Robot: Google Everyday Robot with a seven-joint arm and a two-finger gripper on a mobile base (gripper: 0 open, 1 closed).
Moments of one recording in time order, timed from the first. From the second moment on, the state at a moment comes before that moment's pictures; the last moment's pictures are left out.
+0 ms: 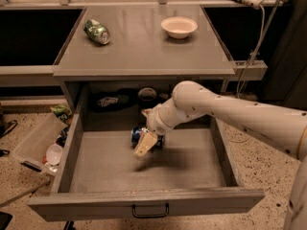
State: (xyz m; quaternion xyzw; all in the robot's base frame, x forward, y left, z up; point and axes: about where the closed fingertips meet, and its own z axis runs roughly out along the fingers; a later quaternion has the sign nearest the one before) arm 0.592 0.038 0.637 -0.62 0.70 0.22 0.29
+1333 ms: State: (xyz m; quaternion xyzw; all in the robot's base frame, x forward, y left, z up) arm 0.583 0.041 0.618 -0.61 0.71 0.24 0.27
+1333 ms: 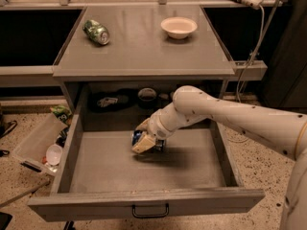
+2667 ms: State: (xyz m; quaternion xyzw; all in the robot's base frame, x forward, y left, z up) arm 0.615 0.044 0.865 -0.68 0.60 0.24 0.35
